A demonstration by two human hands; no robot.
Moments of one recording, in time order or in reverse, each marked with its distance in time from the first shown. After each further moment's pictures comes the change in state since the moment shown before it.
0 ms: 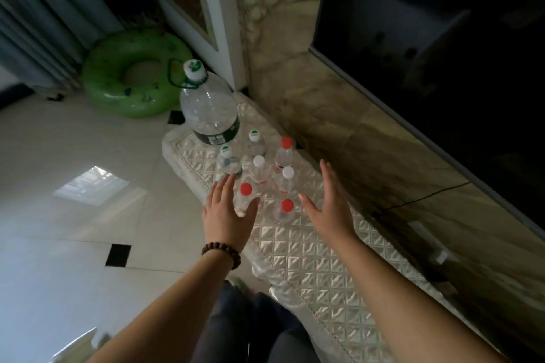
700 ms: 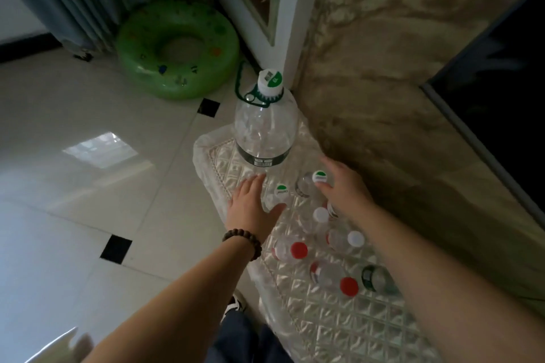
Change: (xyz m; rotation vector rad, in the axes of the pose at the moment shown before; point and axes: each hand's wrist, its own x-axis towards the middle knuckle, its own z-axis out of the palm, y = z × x) left_hand 0.176 -0.093 0.031 -0.001 -0.163 -0.153; right_hand 0.219 -0.071 0.111 -0.405 -0.334 -0.022
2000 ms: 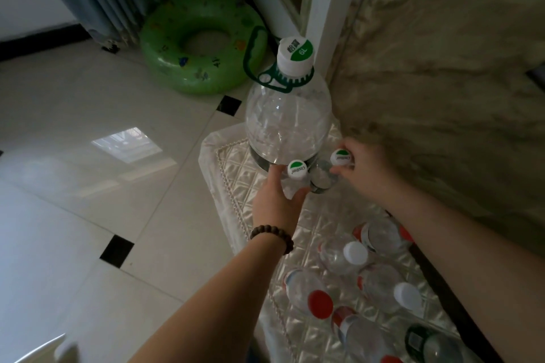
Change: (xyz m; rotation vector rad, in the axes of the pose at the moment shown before) left_hand 0.075 0.004 0.064 -0.319 0.226 -0.111; right_hand 0.106 0.007 0.027 -0.003 0.034 -0.180
